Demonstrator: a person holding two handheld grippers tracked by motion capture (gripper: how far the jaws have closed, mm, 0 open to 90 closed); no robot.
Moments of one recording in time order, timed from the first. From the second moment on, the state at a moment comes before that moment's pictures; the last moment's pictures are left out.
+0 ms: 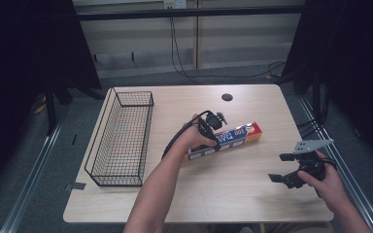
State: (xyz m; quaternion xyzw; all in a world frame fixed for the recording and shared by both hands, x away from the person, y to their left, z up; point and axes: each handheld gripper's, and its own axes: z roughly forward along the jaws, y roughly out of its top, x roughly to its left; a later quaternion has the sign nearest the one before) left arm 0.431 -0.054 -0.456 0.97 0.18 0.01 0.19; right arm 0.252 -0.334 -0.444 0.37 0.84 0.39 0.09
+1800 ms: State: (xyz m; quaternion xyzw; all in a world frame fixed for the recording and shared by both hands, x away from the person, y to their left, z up) left arm 0.433 0.000 -0.387 0.93 0.33 0.01 0.18; right arm 0.253 -0.337 -0.440 0.37 0.83 0.40 0.09
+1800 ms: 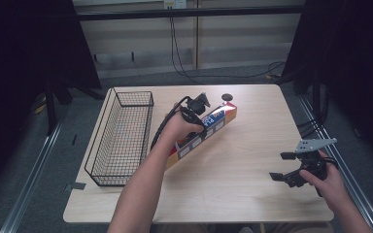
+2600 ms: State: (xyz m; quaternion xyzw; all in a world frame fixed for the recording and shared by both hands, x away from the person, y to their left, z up) left arm 0.434 0.021 -0.368 0.91 0.38 0.02 0.18; right arm 0.253 -0.338 -0.440 0.37 0.83 0.41 0.09
